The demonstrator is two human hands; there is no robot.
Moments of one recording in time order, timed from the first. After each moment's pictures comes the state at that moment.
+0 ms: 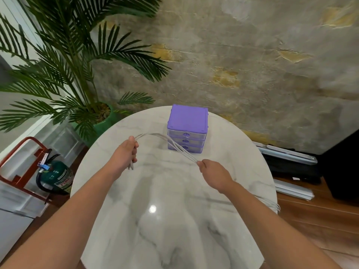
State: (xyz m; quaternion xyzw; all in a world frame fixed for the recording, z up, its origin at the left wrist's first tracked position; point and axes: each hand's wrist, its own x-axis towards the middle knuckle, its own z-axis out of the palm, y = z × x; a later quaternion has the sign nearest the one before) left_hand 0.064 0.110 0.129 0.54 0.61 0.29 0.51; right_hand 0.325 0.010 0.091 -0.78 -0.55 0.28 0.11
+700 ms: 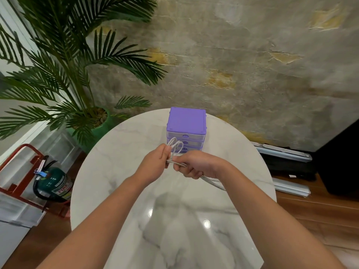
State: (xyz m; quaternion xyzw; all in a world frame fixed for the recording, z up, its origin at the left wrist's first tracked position) left_hand 0.118 0.077 0.126 0.74 0.50 0.23 0.39; right_hand 0.280 0.033 0.167 -0.58 -0.48 0.65 0.15
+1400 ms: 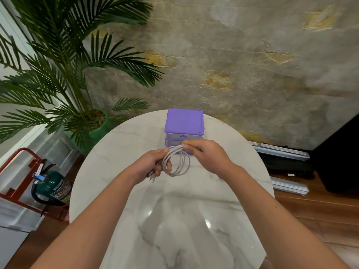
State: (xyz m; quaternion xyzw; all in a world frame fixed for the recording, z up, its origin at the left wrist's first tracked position) left_hand 0.109 0.081 0.149 0.56 0.42 0.17 0.69; right_hand 0.307 0.022 0.161 -0.68 -0.65 0.22 0.27
